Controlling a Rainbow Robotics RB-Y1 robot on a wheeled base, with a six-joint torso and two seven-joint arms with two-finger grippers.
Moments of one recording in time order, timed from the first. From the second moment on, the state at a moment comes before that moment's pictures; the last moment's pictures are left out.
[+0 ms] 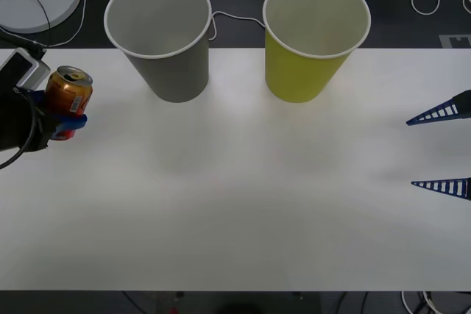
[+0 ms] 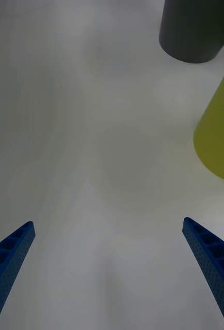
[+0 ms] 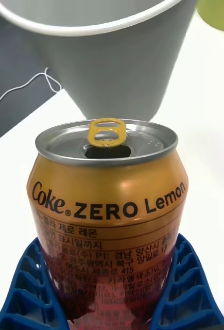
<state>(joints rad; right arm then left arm) -0.09 -0.91 -0.33 -1.66 1.48 -1.55 0.01 -0.03 0.84 0.24 -2.16 -2.14 -1.21 1.09</state>
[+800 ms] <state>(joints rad) -0.09 -0.91 -0.33 -1.66 1.48 -1.55 0.01 -0.50 0.98 0.06 -2.18 -1.97 -1.57 1.27</state>
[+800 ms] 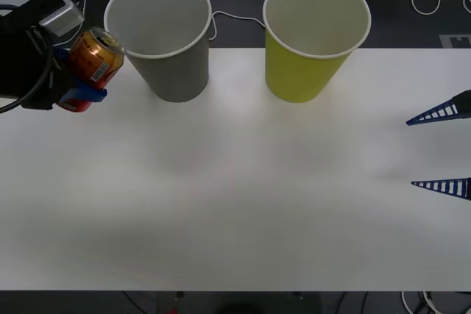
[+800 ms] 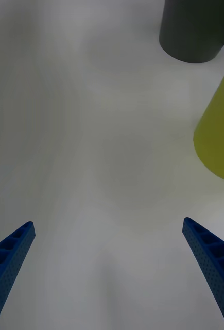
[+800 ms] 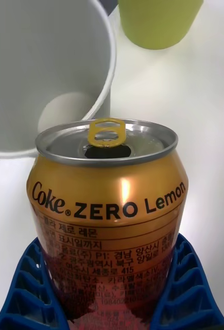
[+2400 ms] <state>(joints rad) -0.09 -0.91 -0.33 -1.66 1.48 -1.55 0.01 -1.56 0.58 -0.64 -1.32 -1.93 -1.51 1.37</state>
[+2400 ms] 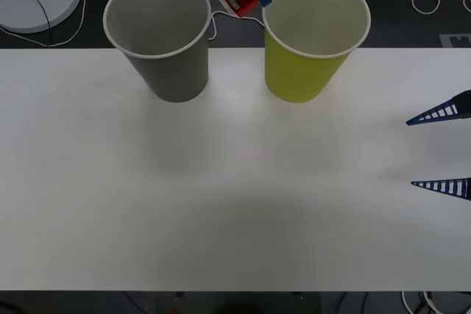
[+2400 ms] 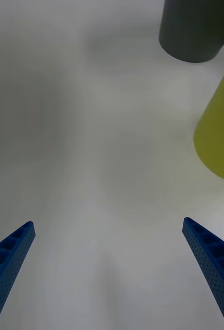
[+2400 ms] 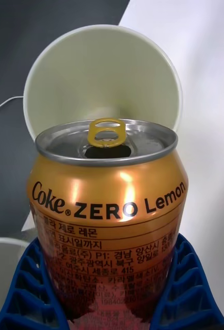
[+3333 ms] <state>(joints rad) -0.09 -0.91 -0.33 -1.66 1.48 -1.55 0.01 -1.80 0.25 -0.85 -0.78 -1.97 -1.16 1.42</state>
